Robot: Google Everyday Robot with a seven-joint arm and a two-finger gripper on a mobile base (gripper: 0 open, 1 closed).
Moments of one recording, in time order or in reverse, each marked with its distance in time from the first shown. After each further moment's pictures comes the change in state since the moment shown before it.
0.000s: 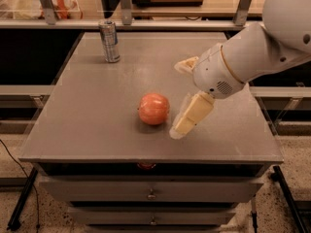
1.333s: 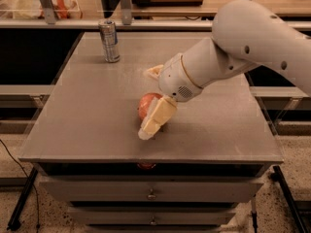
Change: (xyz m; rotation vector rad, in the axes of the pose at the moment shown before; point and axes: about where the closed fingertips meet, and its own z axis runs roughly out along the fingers) arm -0.034 -0.007 0.073 -0.087 -0.085 -0.035
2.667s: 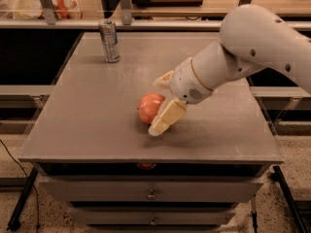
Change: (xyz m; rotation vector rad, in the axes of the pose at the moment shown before) arm 0.034 -0.008 -0.006 0.002 0.063 0.038
